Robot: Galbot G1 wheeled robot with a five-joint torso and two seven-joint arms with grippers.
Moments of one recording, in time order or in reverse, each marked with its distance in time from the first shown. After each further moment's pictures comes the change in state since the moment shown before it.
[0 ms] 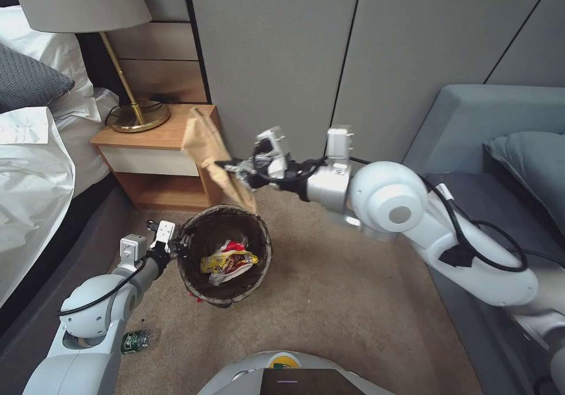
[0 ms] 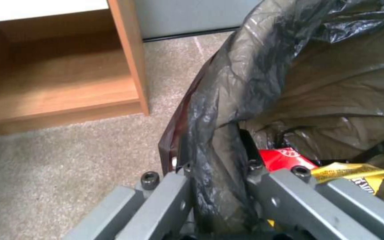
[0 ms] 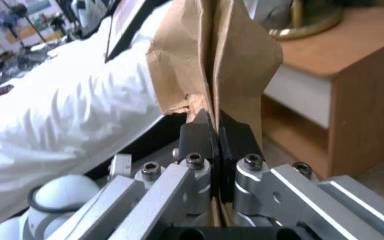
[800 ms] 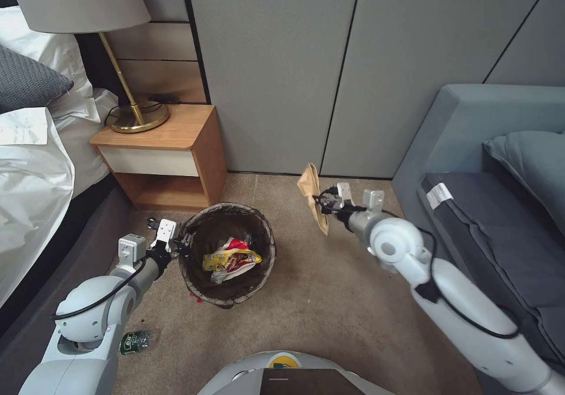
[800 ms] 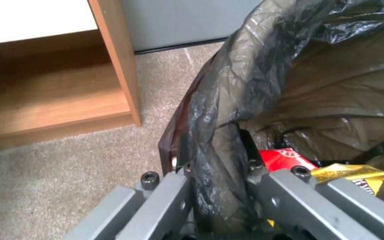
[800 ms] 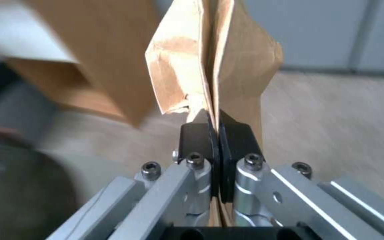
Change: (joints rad) left arm 0.020 0.005 0.006 -0.055 -0.013 0.000 0.003; right arm -0.683 -0.068 0.461 -0.152 -0.443 0.009 -0.006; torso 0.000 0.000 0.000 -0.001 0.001
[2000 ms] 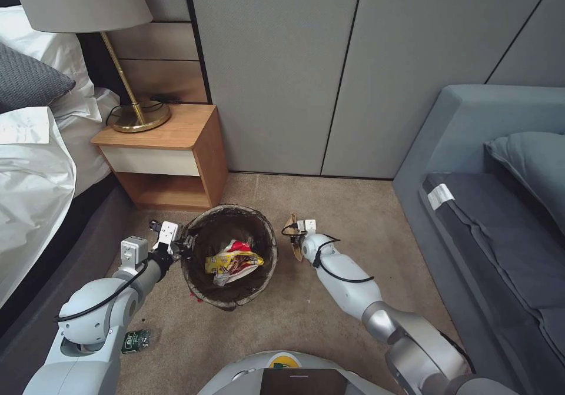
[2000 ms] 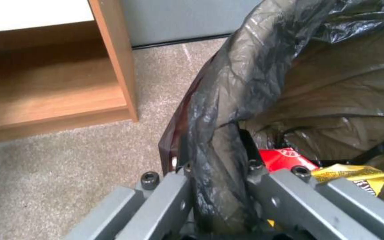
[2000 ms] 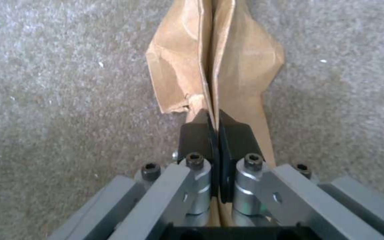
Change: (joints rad) left arm 0.010 -0.013 0.006 0.000 0.000 0.000 0.000; right arm 0.277 0.594 -0.167 -1.239 -0.536 0.133 -0.150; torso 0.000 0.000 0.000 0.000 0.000
